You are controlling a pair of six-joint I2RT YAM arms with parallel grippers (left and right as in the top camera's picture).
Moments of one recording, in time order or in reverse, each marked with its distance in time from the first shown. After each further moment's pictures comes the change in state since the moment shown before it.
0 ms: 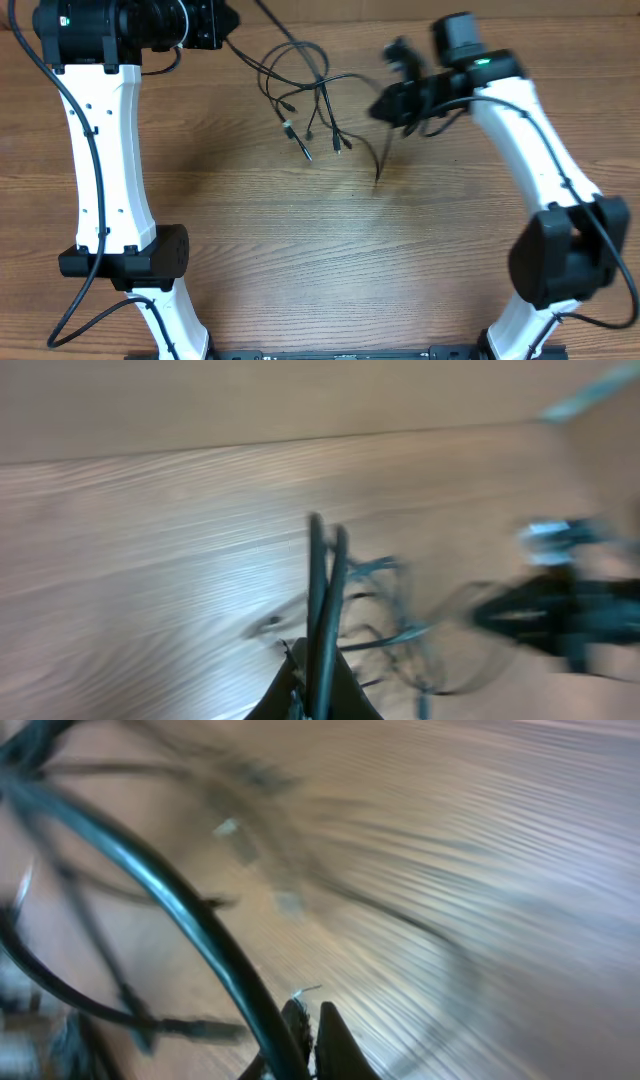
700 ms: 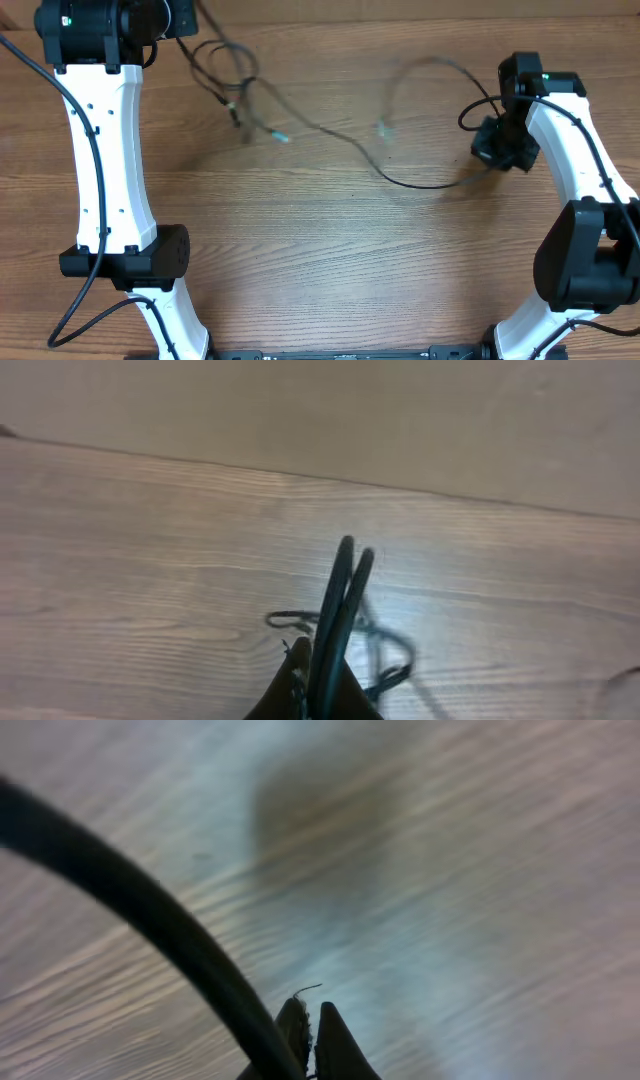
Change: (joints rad) left arm -0.001 0.000 0.000 0.058 -0.513 -0.133; right arm -0.209 -0.032 -0.218 -0.219 0.712 0.512
